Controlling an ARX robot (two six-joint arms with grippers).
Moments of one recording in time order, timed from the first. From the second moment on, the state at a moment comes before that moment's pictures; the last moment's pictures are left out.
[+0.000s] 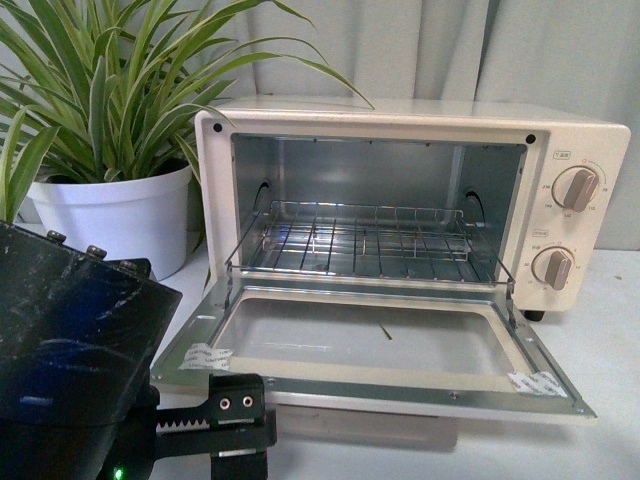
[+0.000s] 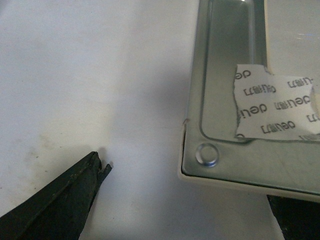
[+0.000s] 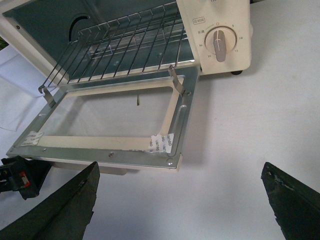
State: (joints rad) left arm -0.54 1.65 0.61 0.38 -0.50 -0.35; right arm 0.05 0.84 0.36 0.14 -0.28 0.28
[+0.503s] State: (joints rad) left arm -0.69 1.22 0.36 0.42 -0.50 -0.08; right arm -0.07 0.62 0.28 0.00 -0.47 0.18
